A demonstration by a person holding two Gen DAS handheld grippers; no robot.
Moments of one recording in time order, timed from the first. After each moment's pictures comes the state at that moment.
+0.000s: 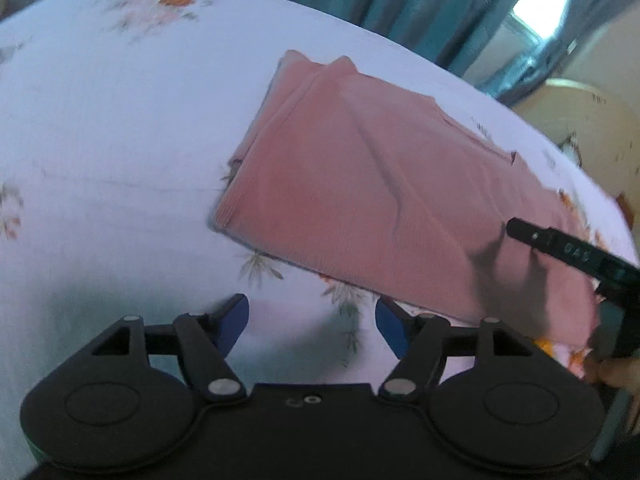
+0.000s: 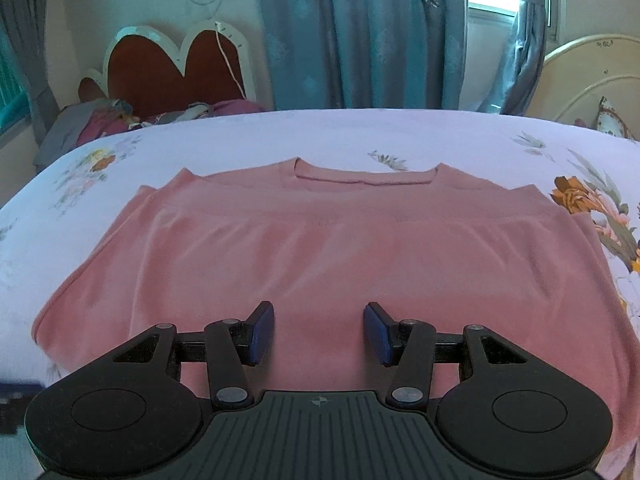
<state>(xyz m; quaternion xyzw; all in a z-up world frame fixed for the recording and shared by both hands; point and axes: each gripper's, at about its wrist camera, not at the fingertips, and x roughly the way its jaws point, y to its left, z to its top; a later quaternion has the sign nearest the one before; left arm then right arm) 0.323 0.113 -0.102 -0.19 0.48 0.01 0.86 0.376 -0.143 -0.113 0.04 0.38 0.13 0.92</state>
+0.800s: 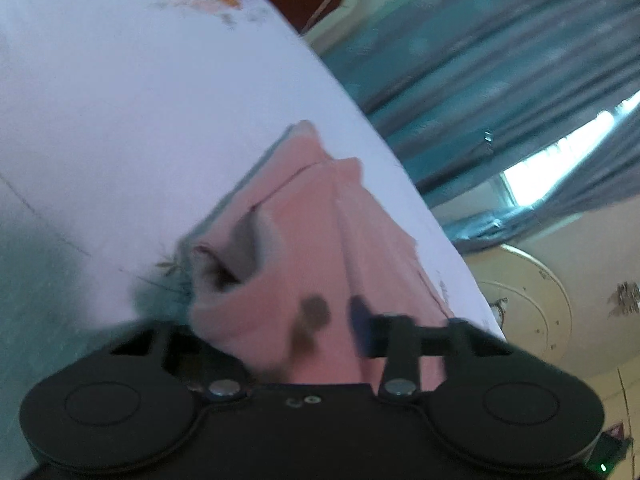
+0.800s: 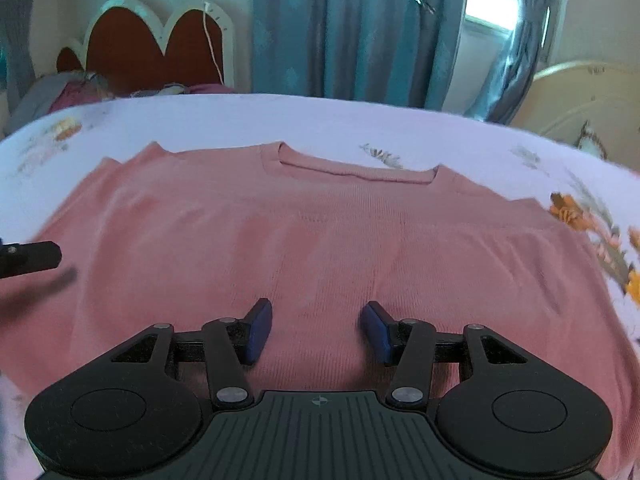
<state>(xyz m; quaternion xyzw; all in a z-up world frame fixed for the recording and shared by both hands) 0.393 0.136 -0.152 -0.43 0.33 0.01 0.84 0.397 -0.115 -0.138 -0.03 0.38 0.09 0.92</state>
